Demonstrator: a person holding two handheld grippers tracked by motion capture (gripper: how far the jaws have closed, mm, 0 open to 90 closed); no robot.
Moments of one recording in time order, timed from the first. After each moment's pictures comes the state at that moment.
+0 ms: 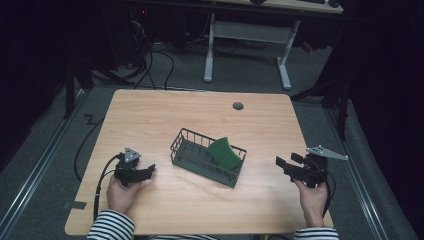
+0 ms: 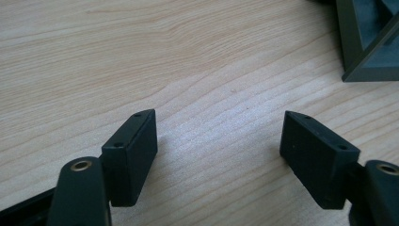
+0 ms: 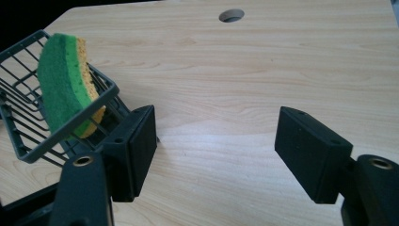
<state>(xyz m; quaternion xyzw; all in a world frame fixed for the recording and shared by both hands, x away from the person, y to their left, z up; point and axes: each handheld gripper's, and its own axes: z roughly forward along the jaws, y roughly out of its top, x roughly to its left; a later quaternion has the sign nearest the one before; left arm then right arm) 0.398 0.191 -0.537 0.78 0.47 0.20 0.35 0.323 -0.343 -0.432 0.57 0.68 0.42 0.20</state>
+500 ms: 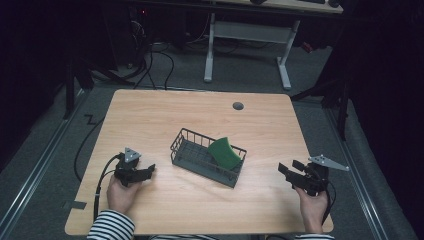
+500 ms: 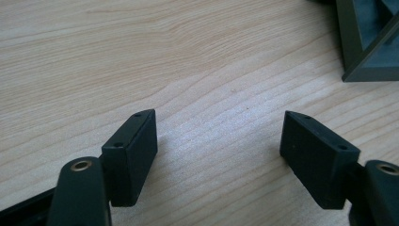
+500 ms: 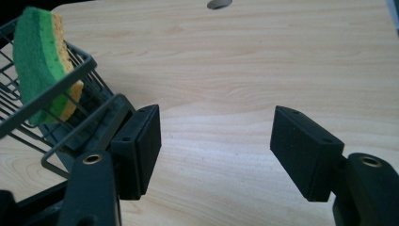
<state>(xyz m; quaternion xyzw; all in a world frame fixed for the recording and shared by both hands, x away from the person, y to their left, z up) 0.398 0.191 -0.537 0.78 0.47 0.20 0.35 0.310 -0.352 -0.458 0.58 0.66 0.42 0.20</state>
